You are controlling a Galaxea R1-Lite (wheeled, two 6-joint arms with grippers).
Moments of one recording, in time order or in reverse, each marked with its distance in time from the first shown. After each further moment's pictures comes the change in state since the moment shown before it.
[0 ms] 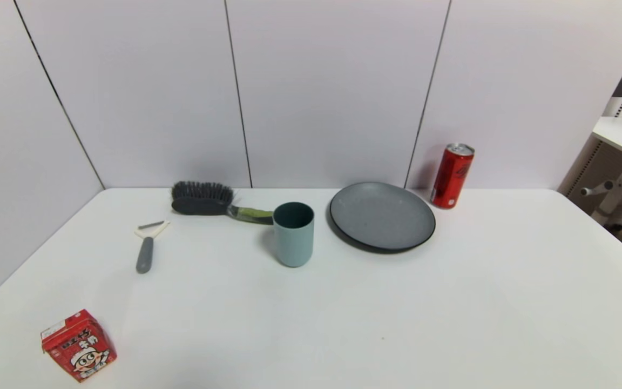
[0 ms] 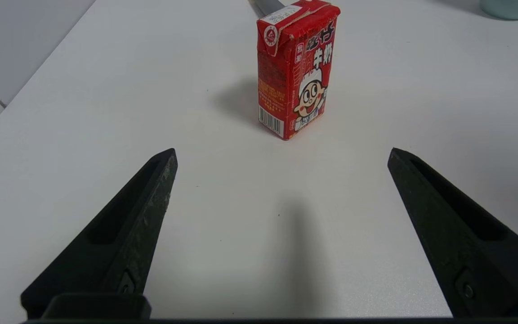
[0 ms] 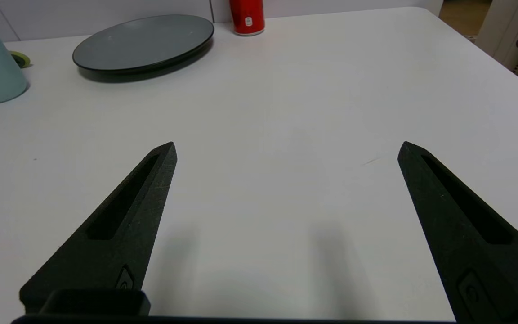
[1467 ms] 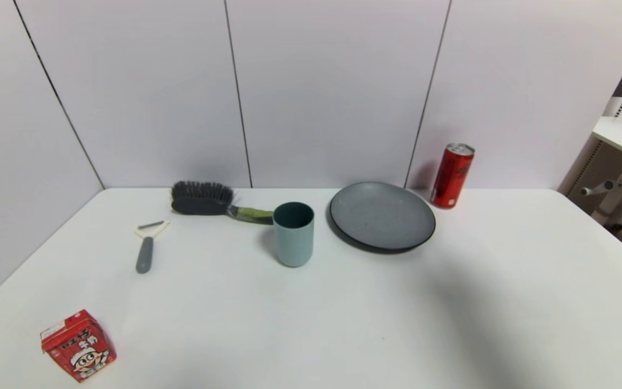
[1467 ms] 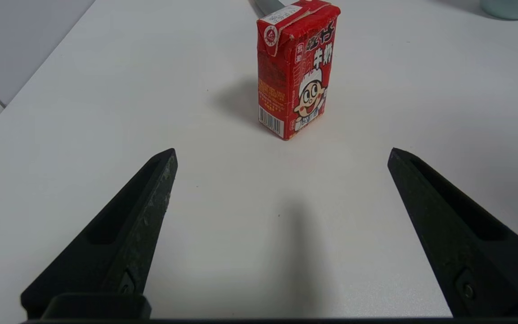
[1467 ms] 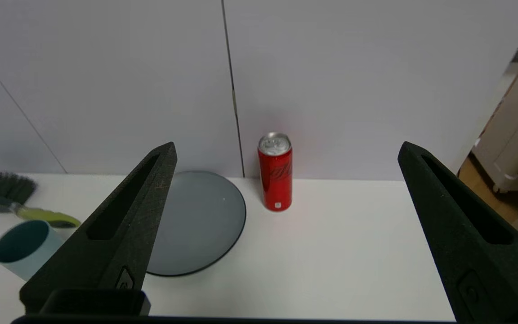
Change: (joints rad) left arm 0.000 0.000 0.000 0.000 0.000 0.000; right arm 0.076 1.116 -1.106 -0.019 -0.007 -0.043
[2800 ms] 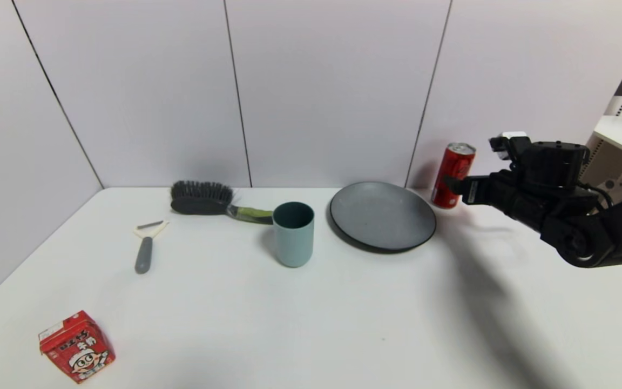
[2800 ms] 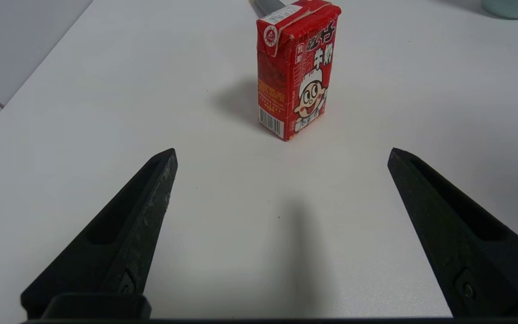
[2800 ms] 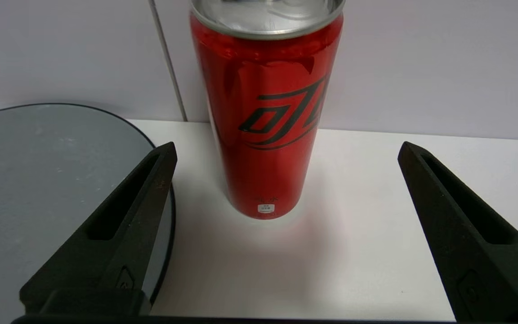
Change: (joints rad) left arm 0.000 0.000 0.000 0.000 0.000 0.000; right arm -0.013 0.910 0.124 -0.834 -0.018 -0.061
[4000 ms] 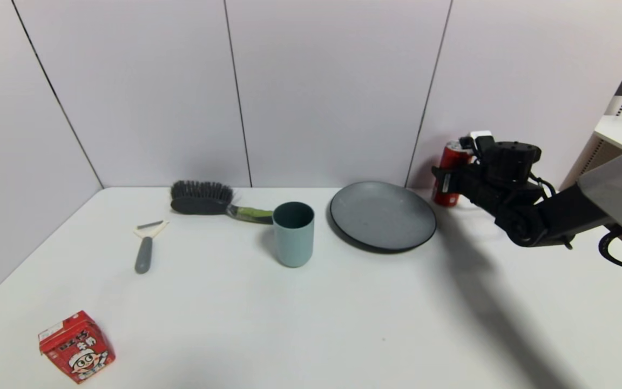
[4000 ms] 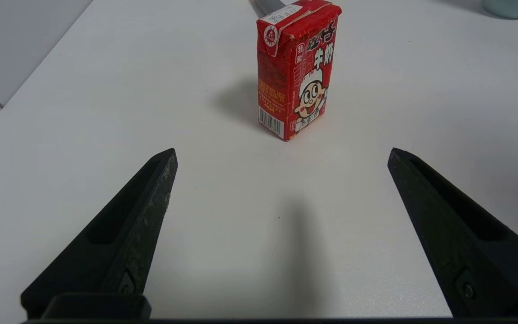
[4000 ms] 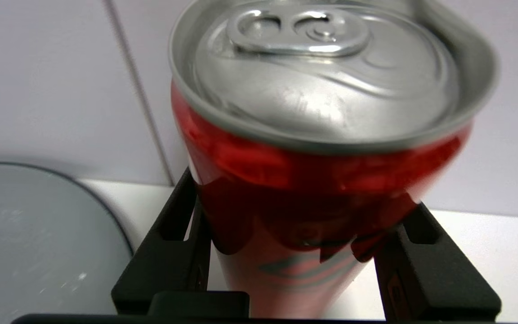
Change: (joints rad) left arm 0.000 0.000 0.000 0.000 0.000 0.000; right arm -0.002 0.239 -0.306 -0.020 0.006 -0.035
